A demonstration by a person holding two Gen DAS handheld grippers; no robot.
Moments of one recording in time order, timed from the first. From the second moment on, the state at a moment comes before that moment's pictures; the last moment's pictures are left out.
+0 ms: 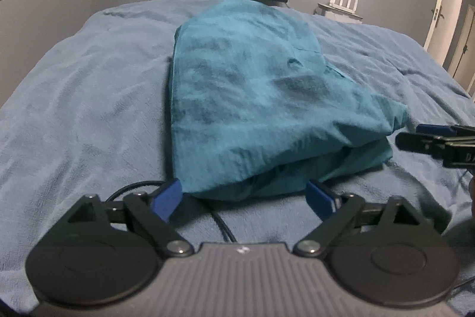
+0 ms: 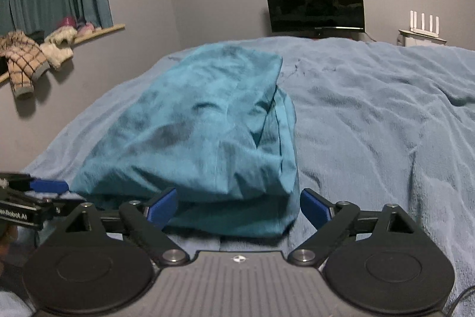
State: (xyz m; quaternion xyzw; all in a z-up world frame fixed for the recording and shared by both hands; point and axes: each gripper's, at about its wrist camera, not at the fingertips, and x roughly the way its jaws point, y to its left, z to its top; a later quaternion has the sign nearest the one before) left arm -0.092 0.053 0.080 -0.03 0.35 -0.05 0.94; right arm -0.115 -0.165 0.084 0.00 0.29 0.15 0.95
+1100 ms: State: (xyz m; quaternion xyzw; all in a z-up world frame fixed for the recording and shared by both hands) left arm -0.079 0.035 0.072 -0.01 0.36 -0.09 0.93; right arm -0.090 -0.164 0.063 -0.01 0.35 0.13 0.93
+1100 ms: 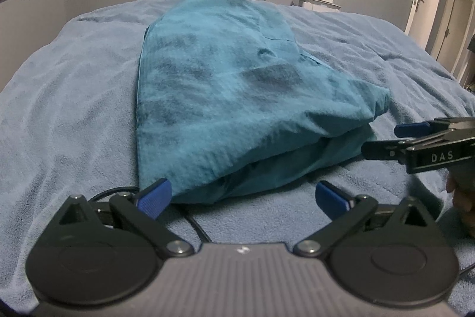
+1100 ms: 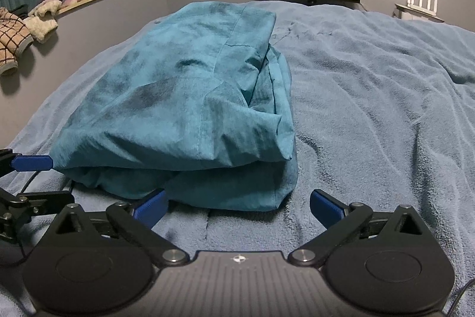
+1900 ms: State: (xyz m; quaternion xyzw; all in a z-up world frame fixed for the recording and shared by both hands) left arm -0.078 0.035 0.072 -0.01 0.36 -0.09 0.93; right arm -0.088 -0.166 0.063 -0.01 0.34 0.13 0.93
